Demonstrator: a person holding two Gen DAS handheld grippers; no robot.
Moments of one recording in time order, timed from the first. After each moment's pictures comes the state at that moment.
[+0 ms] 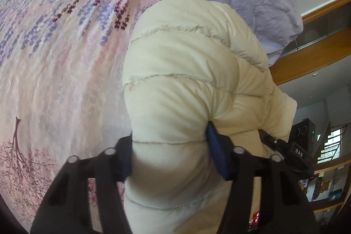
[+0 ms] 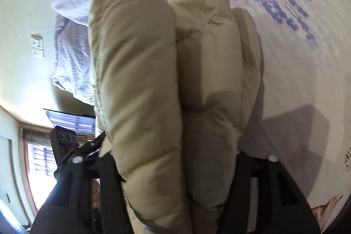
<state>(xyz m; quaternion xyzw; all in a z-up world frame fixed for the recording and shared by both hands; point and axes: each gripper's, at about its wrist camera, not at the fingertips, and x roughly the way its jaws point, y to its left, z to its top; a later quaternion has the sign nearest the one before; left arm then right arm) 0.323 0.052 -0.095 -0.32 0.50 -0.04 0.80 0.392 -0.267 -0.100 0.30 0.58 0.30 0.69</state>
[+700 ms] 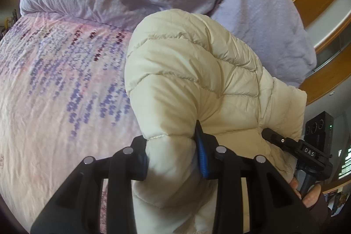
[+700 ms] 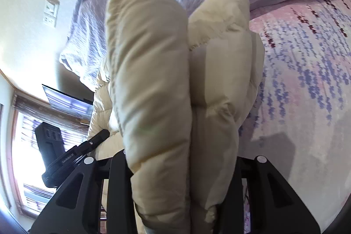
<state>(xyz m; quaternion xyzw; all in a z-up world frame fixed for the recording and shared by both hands) 0.305 0.153 -0.048 -0.28 0.44 0.07 0.85 0.392 -0.139 -0.043 0.21 0.56 0.35 0.72</state>
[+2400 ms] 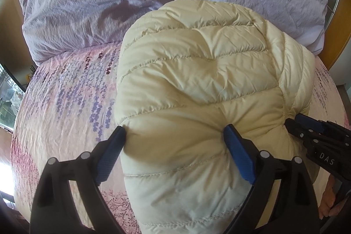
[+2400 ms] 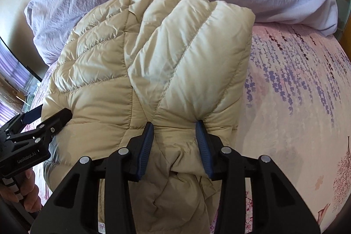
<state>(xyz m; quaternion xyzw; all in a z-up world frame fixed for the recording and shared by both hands) 0.299 0.096 -0.061 -0.07 0.48 0.13 0.87 0.335 -0.091 -0.041 0.01 0.53 0.23 0.82</state>
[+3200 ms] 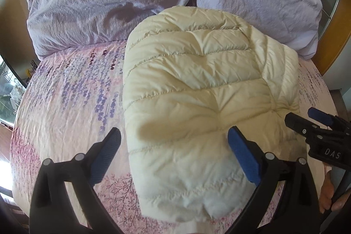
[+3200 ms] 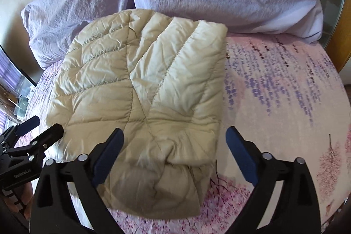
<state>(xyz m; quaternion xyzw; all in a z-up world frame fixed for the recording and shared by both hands) 0.268 0.086 -0.037 -0.08 0.47 0.12 0.87 0.320 -0.098 -0.011 -0.01 0.51 0.20 0.84</state>
